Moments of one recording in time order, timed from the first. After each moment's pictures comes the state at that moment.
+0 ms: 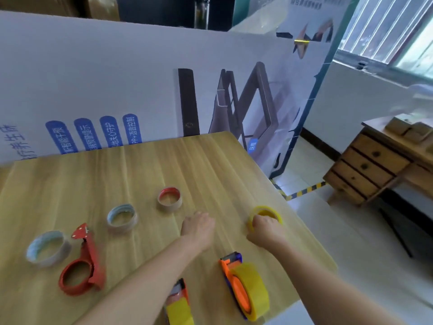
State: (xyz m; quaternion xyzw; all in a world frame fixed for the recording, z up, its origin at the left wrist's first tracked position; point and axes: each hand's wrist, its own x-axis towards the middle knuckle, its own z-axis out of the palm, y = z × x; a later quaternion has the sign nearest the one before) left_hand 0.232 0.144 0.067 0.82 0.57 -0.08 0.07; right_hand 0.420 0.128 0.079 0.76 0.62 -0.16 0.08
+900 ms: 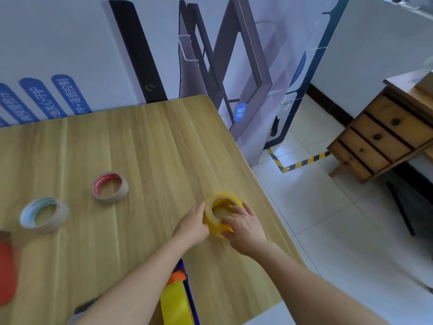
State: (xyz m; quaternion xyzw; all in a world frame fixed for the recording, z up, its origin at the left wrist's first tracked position) left_hand 0.384 0.207 -0.030 0.64 0.65 0.02 0.41; right_hand 0.548 0.179 -0.013 0.59 0.79 -0.16 0.04
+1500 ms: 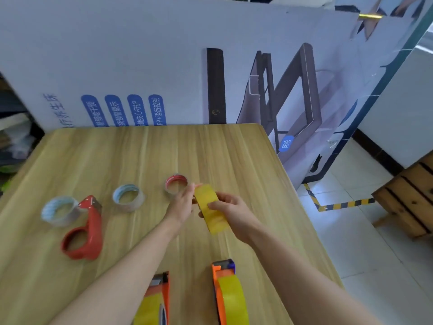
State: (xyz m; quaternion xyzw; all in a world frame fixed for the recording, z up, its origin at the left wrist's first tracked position) left_hand 0.234 0.177 0.065 0.40 0.64 0.42 0.50; right_hand 0.383 0.180 0.100 0.48 0.50 -0.67 -0.27
